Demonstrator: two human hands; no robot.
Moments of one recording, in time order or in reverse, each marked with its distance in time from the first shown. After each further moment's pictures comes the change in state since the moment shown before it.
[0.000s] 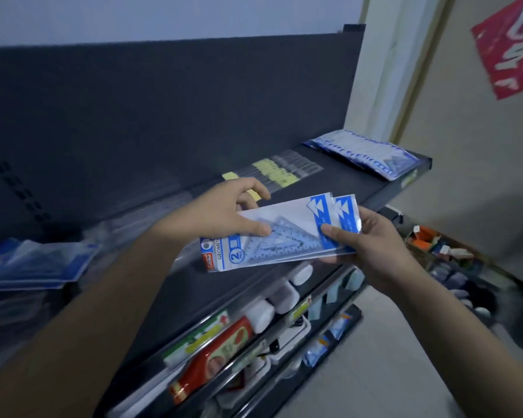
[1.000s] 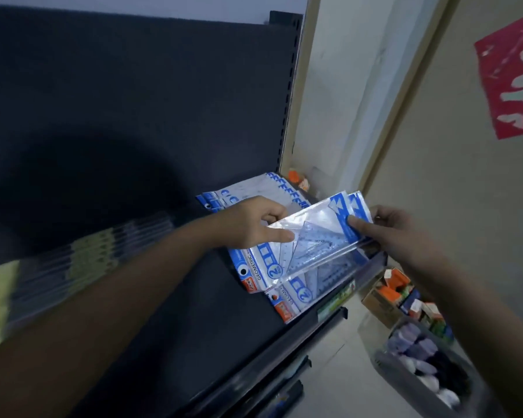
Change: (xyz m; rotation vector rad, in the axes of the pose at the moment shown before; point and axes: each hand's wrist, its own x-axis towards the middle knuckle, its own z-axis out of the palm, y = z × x) left_hand 0.435 0.032 0.118 -0.028 -0.136 -0.004; right_hand 0.332 -0.045 -0.343 -0.461 0.084 0.002
